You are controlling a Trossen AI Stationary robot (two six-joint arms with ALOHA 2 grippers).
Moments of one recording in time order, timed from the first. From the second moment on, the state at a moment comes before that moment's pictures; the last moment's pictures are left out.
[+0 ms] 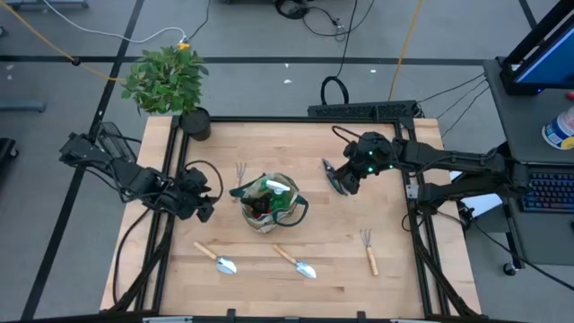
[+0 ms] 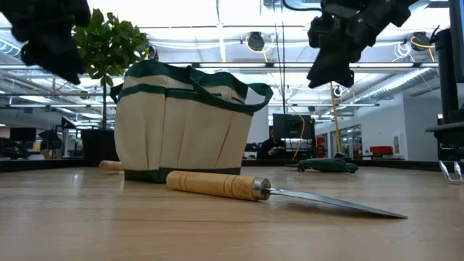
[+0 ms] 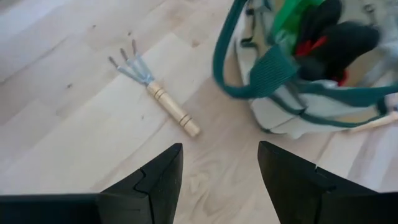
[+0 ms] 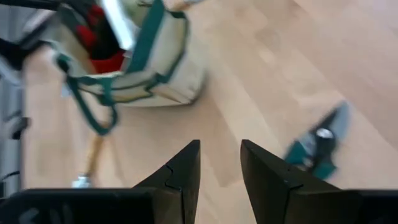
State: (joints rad) left arm -0.45 0.84 0.74 -0.99 -0.50 -1.08; right arm -0.29 1.09 0.82 -0.48 -0.18 0.37
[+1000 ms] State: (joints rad) left arm -0.31 0.75 0.35 -0.47 -0.43 -0.91; right arm -0.29 0.93 0.82 -0.68 0.00 0.19
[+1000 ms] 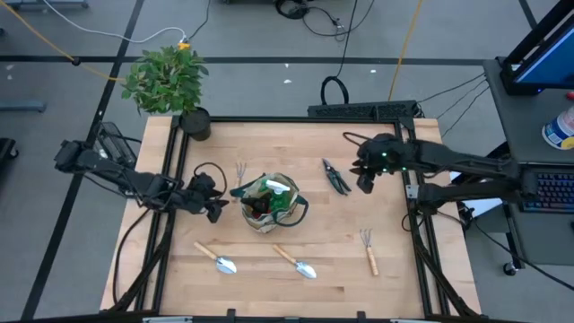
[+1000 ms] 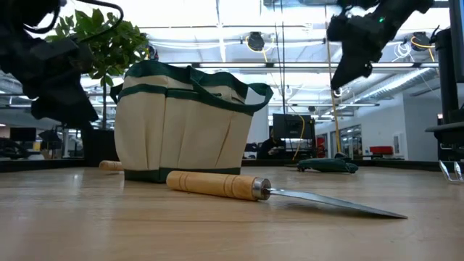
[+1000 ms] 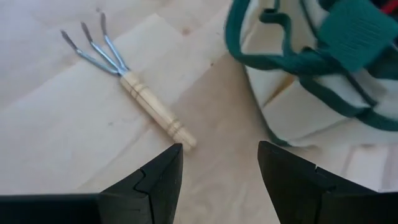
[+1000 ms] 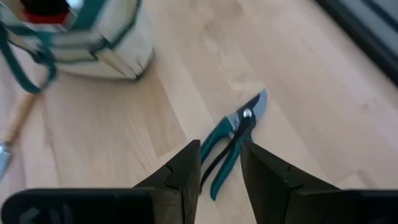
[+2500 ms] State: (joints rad) left arm 0.19 1.19 0.35 -0.14 -0.09 -0.75; right arm -0.29 0.35 0.44 -0.32 0.00 0.41
